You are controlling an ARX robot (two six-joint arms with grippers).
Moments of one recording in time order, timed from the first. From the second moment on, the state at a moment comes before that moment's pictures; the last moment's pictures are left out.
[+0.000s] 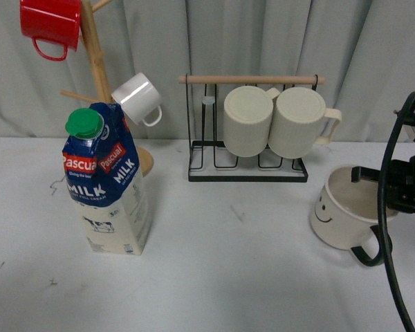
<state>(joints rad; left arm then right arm) 0.00 0.01 0.01 0.00 0.00 0.00 0.08 1.96 0.99 0.15 0.00 0.25</state>
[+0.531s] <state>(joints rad) 0.00 0.01 0.01 0.00 0.00 0.00 0.33 1.96 1.09 -0.02 0.14 0.42</state>
